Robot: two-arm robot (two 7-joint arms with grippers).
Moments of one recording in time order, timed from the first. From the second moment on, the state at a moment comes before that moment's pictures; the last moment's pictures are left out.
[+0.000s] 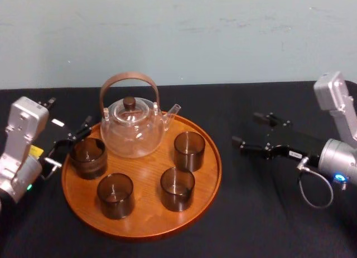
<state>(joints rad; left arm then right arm) -0.20 0.60 0.45 -1.41 -0.25 -0.12 0.03 0.23 0.66 -0.41 -1.53 0.54 0.12 0.53</state>
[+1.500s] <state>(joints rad) -0.20 0.60 0.45 -1.41 -0.25 -0.12 0.03 0.15 0.51 -0.31 -1.49 0.39 0.04 0.21</state>
